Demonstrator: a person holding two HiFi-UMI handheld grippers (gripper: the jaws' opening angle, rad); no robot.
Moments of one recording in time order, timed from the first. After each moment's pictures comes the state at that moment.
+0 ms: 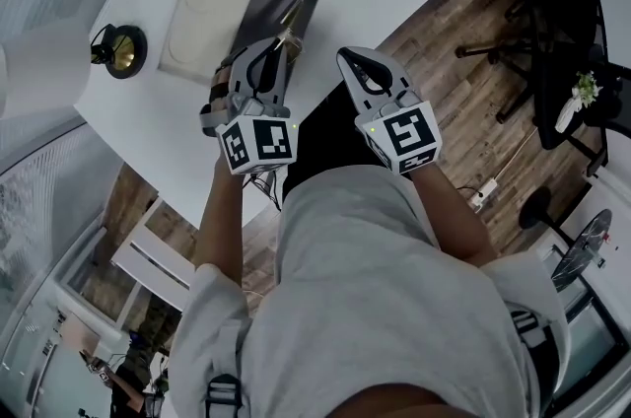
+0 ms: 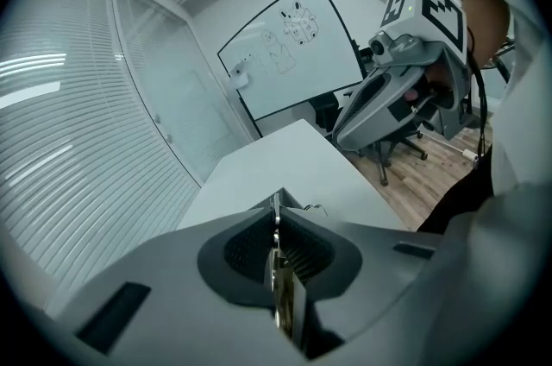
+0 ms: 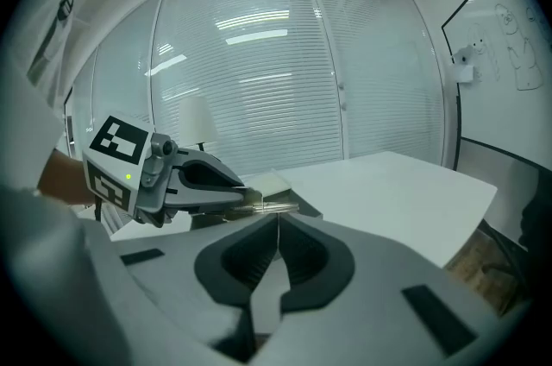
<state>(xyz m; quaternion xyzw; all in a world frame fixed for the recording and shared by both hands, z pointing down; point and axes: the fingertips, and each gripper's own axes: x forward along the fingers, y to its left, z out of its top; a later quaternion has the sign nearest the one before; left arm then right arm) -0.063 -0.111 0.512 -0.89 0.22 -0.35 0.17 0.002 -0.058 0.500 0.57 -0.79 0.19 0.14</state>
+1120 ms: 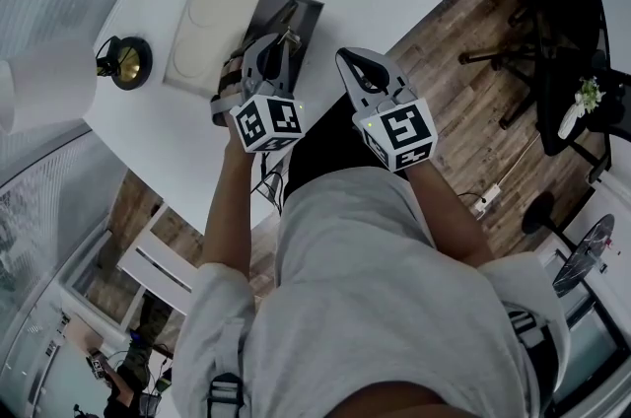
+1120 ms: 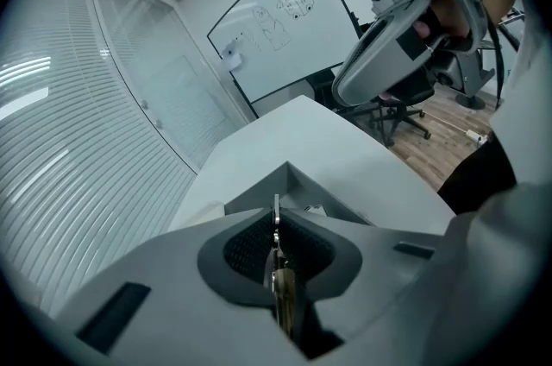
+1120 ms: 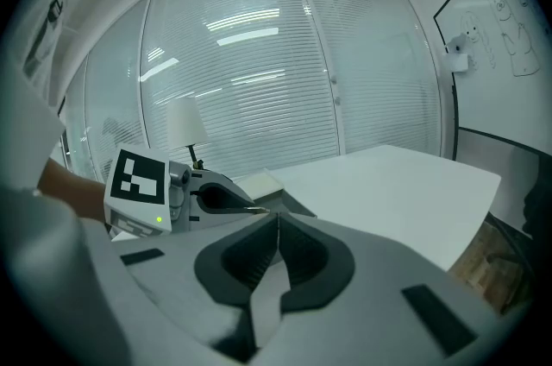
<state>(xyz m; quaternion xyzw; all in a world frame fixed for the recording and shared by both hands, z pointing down) -0.053 -0.147 0.563 -0.87 0.22 -0.40 0.18 0.009 -0.083 0.511 0.57 -0.78 0.21 0.13</state>
